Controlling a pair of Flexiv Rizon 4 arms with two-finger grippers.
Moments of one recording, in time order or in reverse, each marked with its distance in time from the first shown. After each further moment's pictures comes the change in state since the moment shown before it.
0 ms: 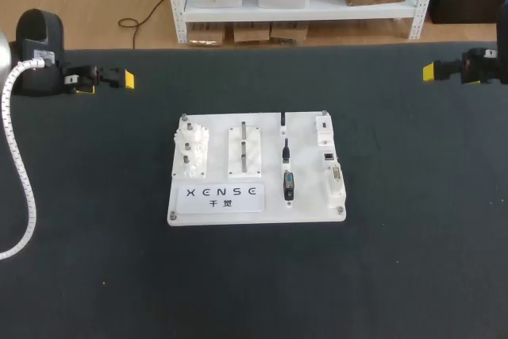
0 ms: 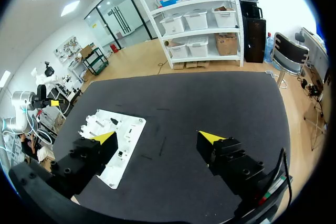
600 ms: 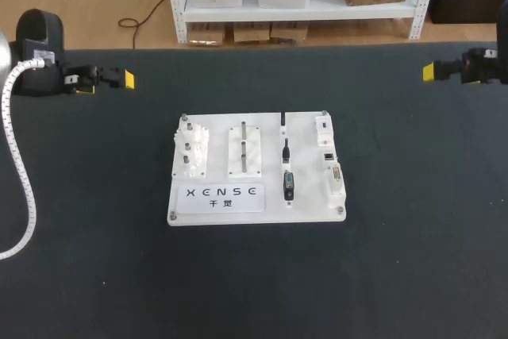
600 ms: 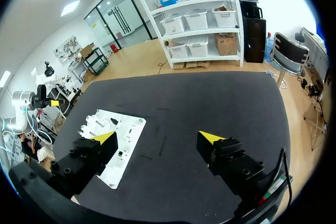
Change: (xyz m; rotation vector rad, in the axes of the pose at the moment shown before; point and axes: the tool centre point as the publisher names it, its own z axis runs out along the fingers) left arm 0.000 0.000 0.000 0.000 0.000 0.000; right arm 0.000 0.000 0.000 0.000 0.000 -0.001
